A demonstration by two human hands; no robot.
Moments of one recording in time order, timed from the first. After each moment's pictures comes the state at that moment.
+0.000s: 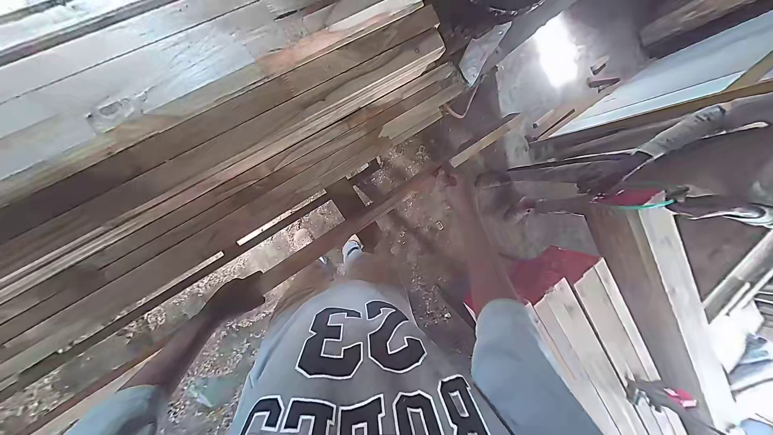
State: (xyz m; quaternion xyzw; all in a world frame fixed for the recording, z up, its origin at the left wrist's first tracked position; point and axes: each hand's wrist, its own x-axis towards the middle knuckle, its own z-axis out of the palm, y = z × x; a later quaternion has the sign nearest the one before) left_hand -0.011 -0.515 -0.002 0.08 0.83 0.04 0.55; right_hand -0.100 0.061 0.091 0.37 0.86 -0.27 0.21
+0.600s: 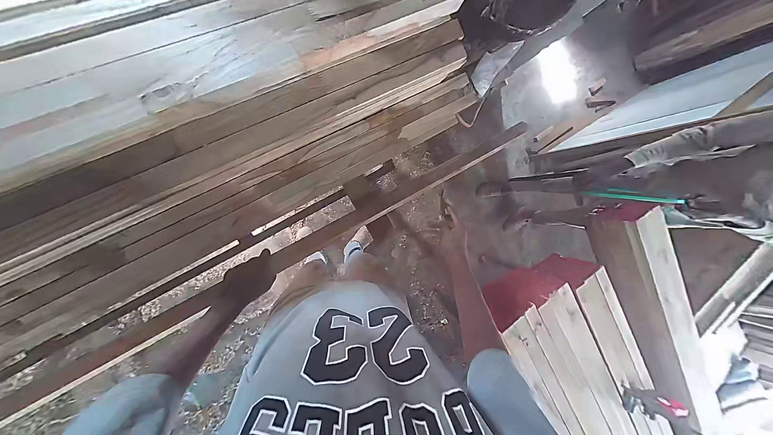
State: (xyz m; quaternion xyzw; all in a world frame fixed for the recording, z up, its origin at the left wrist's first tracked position) left_hand -0.015 -0.497 0.023 0.03 0.89 -0.02 0.45; right_hand -0.007 -0.024 0.084 0.40 0.75 -0.53 0.07
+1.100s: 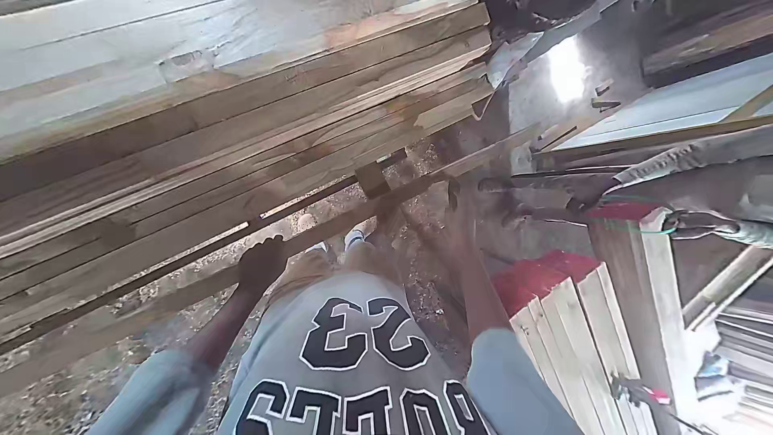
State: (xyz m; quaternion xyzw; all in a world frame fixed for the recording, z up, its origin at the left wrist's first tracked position) left_hand 0.004 -0.494 0.005 0.03 0.92 0.00 0.38; right_hand -0.034 -0.038 0.093 0.35 0.89 -0.20 0.20
